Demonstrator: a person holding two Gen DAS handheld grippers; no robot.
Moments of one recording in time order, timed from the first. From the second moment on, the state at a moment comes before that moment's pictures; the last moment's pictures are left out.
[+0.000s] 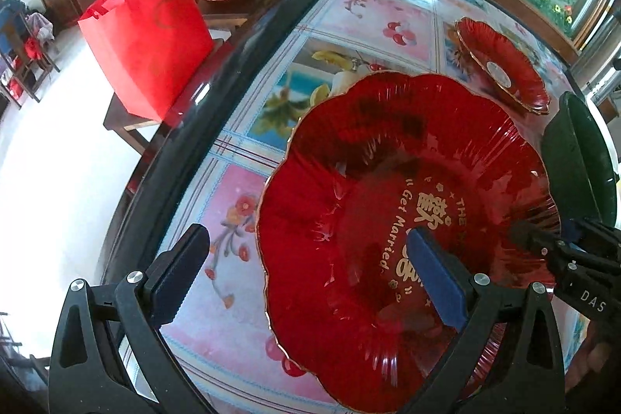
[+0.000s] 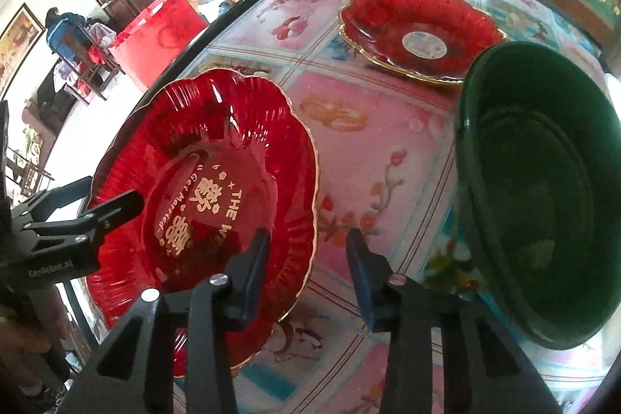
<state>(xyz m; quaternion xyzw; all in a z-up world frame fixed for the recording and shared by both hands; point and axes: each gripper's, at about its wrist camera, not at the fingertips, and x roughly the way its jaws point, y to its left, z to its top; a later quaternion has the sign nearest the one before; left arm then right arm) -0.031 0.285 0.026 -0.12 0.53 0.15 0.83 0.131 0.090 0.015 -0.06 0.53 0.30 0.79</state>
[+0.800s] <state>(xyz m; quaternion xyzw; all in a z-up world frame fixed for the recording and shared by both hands) -0.046 0.295 0.042 -0.15 0.52 0.15 0.83 0.106 0.102 0.035 -0.11 0.50 0.32 0.80</state>
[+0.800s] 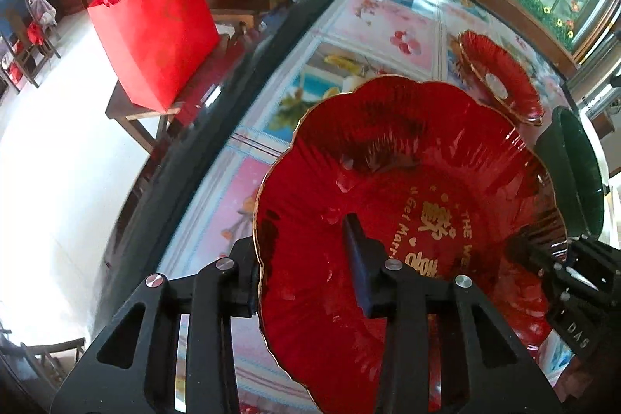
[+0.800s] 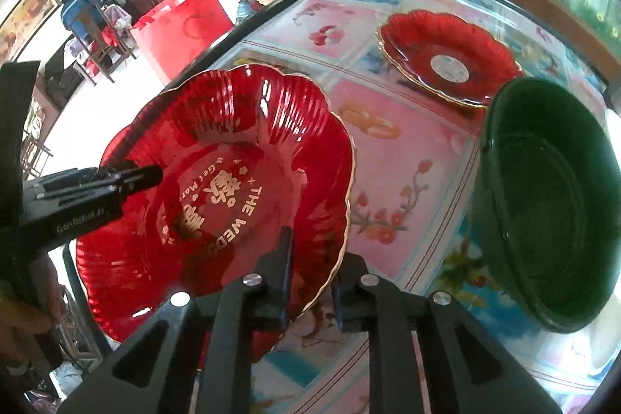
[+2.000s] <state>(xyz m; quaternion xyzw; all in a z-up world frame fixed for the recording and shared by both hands) -0.090 0.329 0.016 -0.11 0.53 0.17 0.82 0.073 0.161 0.001 -0.16 0.53 0.33 0.76</state>
